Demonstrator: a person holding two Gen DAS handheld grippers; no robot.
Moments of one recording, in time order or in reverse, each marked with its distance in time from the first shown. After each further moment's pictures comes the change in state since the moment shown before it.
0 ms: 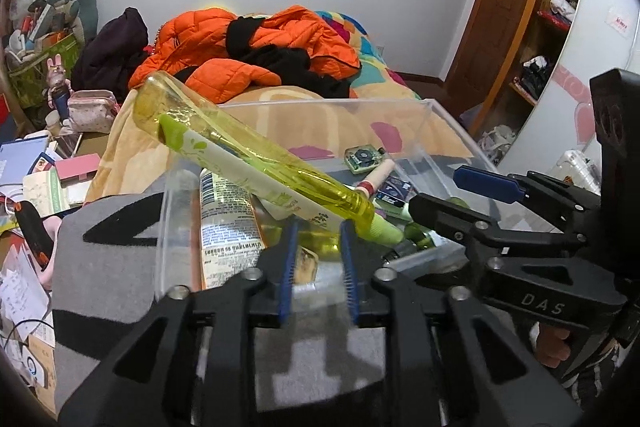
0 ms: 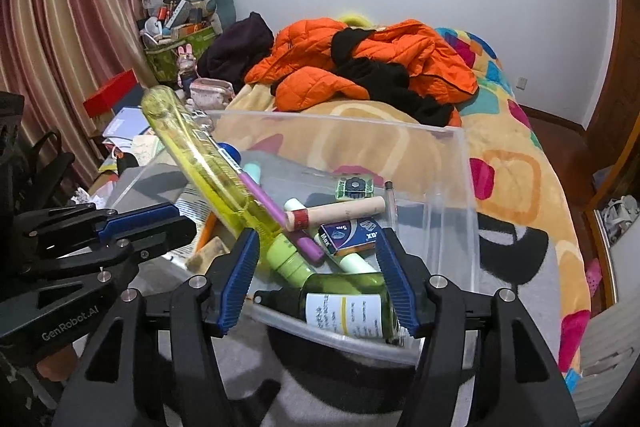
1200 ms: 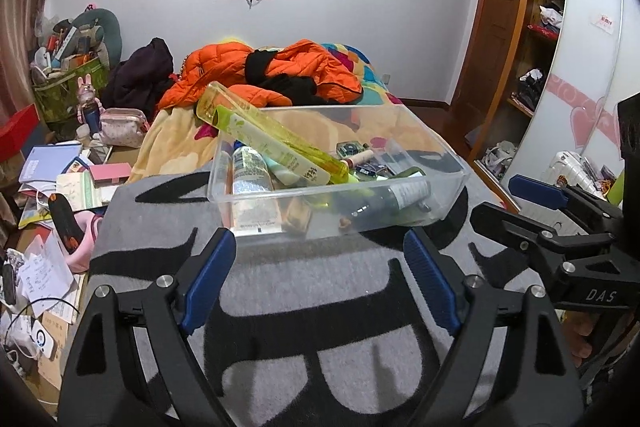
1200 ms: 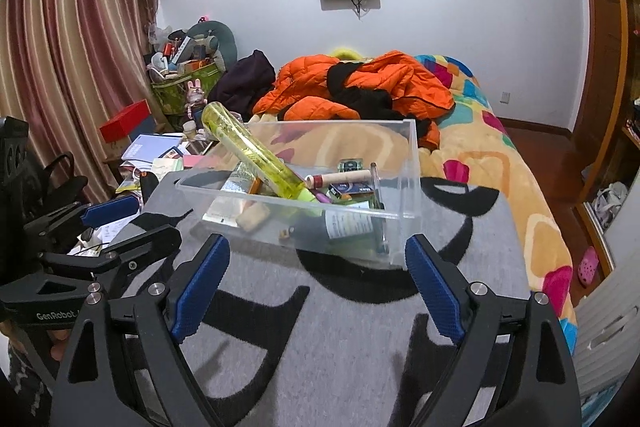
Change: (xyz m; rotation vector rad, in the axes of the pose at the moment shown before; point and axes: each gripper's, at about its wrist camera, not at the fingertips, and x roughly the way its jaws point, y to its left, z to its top) left arm -0.081 -0.026 -0.059 0.017 -0.124 0.068; right arm -0.098 0.014 -0.063 0.051 -0.126 -0.010
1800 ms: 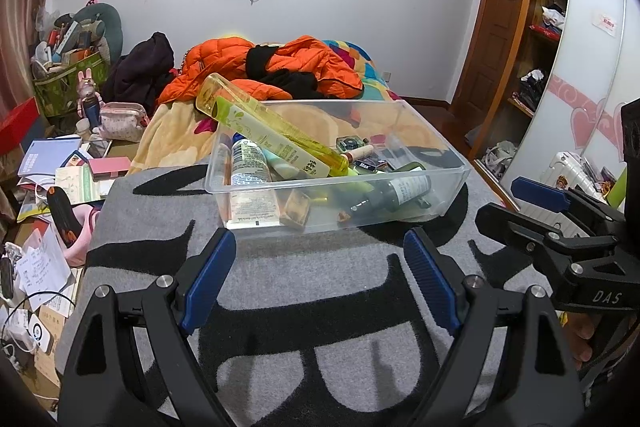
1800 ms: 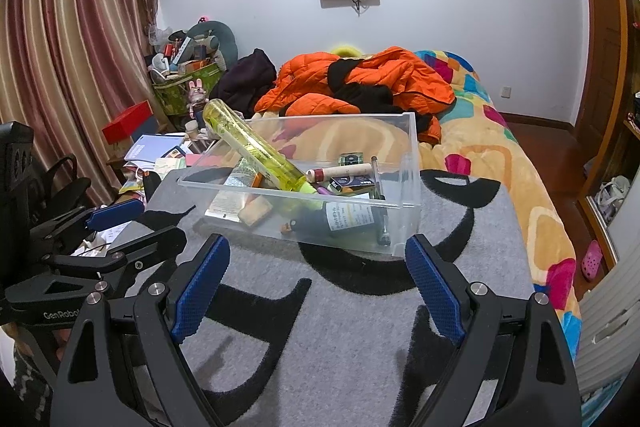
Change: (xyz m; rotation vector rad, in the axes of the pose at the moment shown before) left arm 0.001 -0.001 -0.003 -0.009 0.008 0.002; right arm -0.002 0.000 -0.003 0.011 0.004 0.008
